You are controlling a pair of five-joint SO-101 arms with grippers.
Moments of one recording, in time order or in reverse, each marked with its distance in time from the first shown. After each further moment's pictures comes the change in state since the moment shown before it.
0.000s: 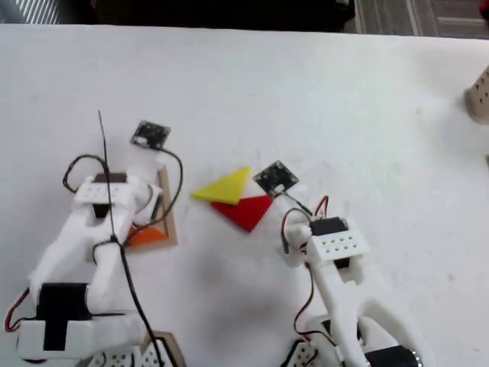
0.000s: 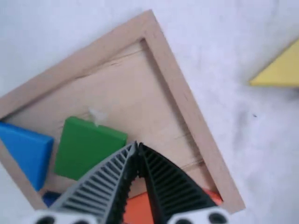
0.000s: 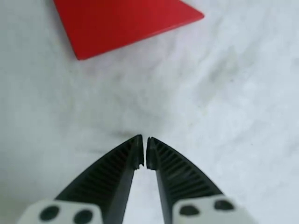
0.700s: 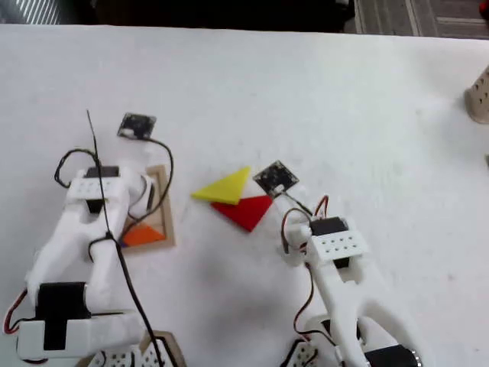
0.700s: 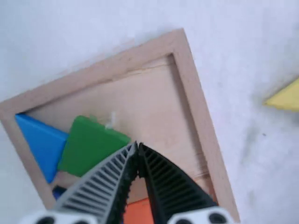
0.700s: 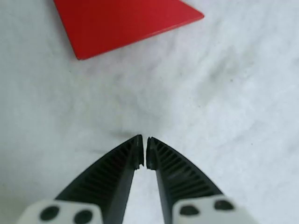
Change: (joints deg) left arm -2.1 0.0 -4.7 1.9 6.4; right arm 0.0 0.0 0.0 0.0 0.0
